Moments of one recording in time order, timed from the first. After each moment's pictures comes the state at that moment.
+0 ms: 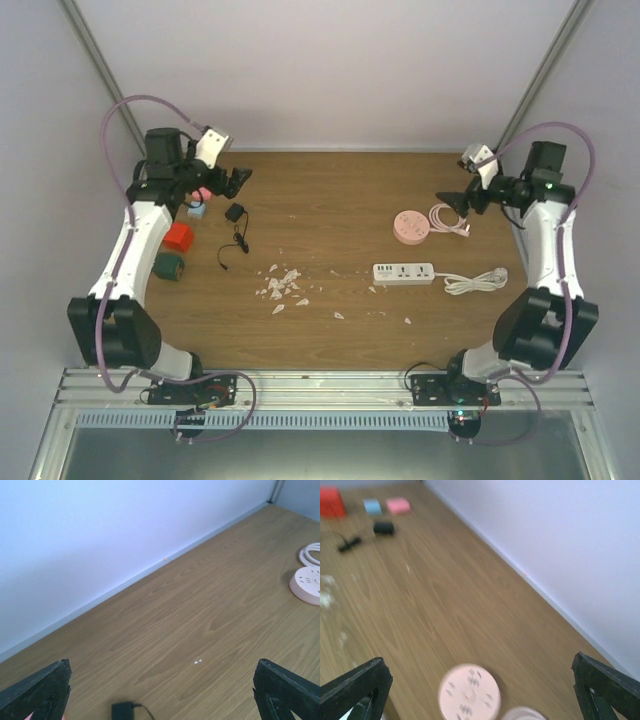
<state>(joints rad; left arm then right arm) -0.02 1.49 1.41 -0.46 0.52 0.38 -0.33 1.53 1.47 -0.84 -0.93 -1.07</state>
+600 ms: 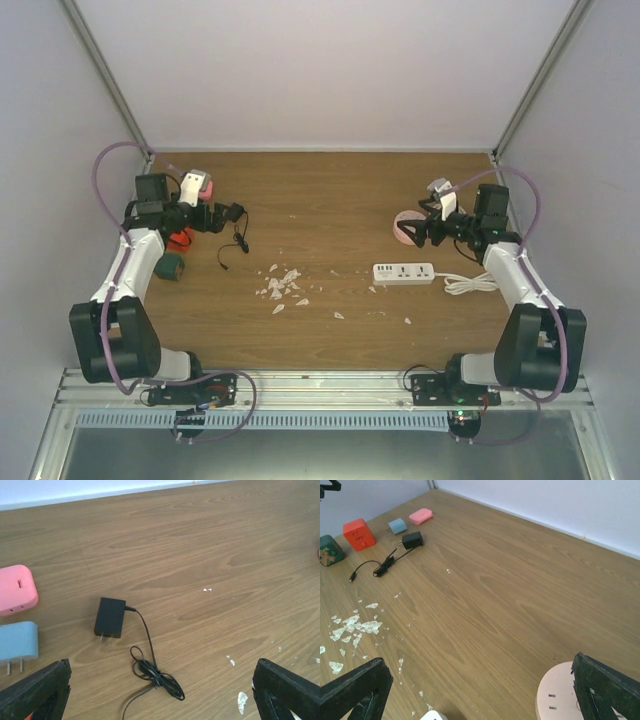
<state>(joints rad) 0.16 1.39 1.04 -0.40 0.54 0.25 -0.10 1.36 0.90 -0.21 -0.89 -0.40</state>
